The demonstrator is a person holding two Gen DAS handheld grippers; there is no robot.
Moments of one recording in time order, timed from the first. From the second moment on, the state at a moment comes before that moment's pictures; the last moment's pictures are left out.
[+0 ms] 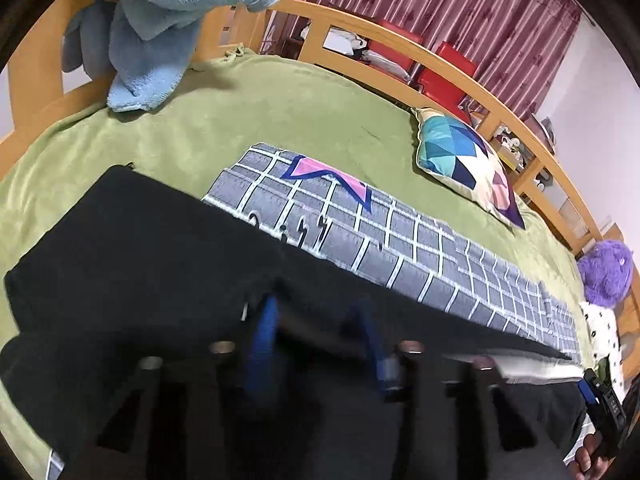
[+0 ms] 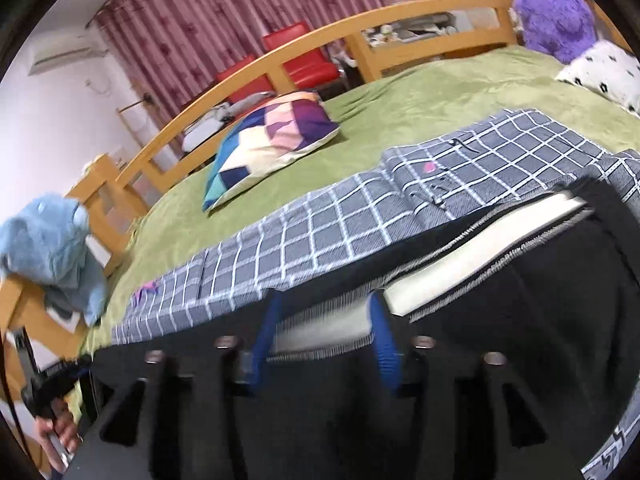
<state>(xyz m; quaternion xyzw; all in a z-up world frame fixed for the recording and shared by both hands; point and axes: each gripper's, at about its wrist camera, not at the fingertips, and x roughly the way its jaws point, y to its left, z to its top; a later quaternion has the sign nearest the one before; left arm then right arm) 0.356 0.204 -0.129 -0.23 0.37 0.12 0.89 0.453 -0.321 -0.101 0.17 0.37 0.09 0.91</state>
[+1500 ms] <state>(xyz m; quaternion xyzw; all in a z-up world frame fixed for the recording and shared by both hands) 0.212 0.249 -0.136 -0.18 0.40 0.17 0.88 0.278 -0.332 -0.113 0.09 0.44 0.05 0.89</state>
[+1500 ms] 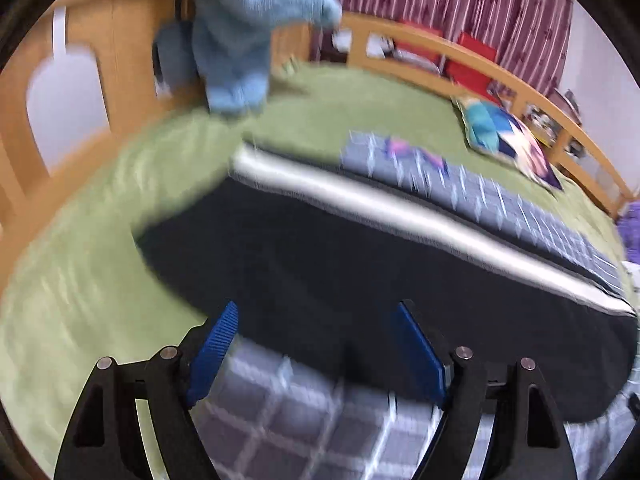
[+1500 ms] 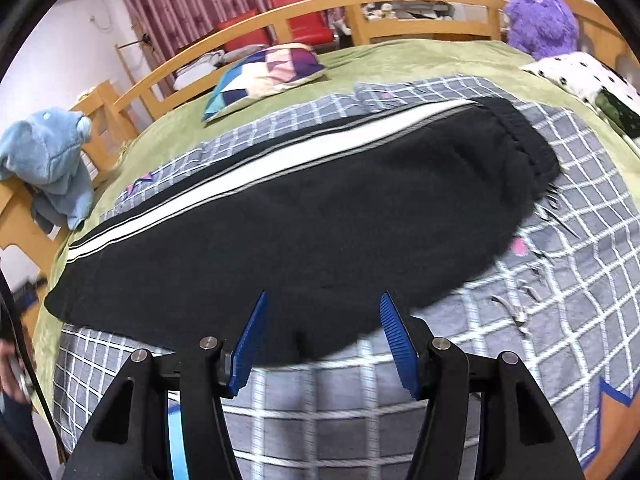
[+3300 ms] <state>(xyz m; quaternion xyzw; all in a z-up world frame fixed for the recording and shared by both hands) 0.040 0.268 -0.149 -0.32 0.45 0.17 0.82 0.167 -0.561 -0.163 0.40 0.37 0.00 0.84</state>
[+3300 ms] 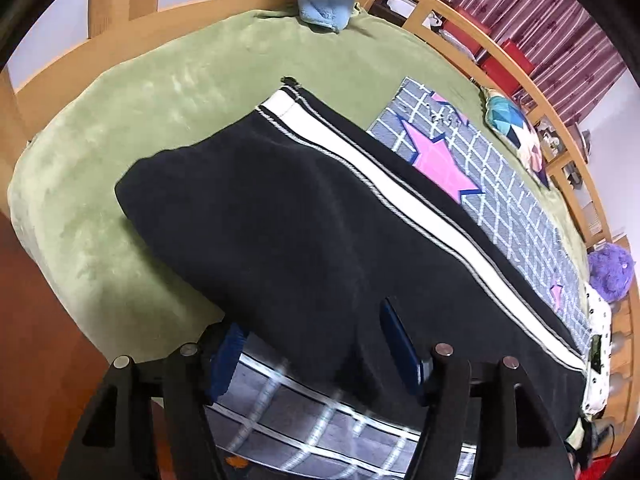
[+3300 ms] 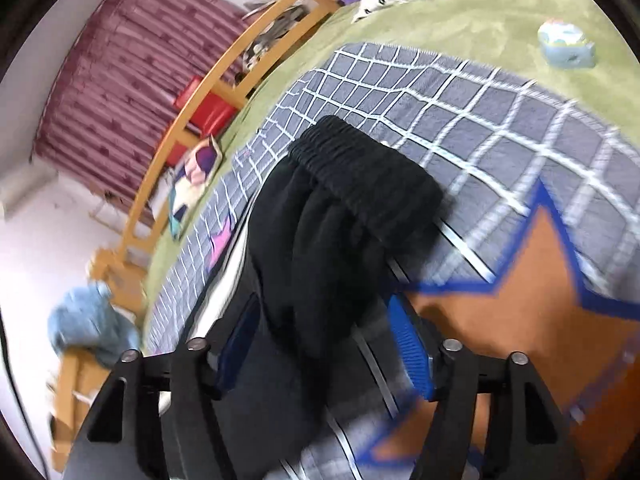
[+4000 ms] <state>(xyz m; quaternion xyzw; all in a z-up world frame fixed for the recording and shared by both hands) 0.059 0.259 -0.123 -0.26 0.43 0.14 0.86 0.172 -0.578 -0.136 0.21 0.42 -0.05 0.88</state>
